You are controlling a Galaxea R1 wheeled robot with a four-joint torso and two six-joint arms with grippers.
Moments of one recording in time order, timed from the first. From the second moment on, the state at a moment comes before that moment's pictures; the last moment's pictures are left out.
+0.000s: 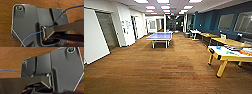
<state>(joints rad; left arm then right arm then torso) 1.59 2.96 -2.54 2.81 0.24 -2.83 -1.51 2.99 -2.55 -0.09 0.06 0.10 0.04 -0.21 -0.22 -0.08</state>
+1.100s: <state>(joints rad) 1.59 2.97 -2.54 2.81 0.26 -2.83 -1.51 2.98 -2.55 -0.11 0.06 0.10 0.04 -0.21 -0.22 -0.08</state>
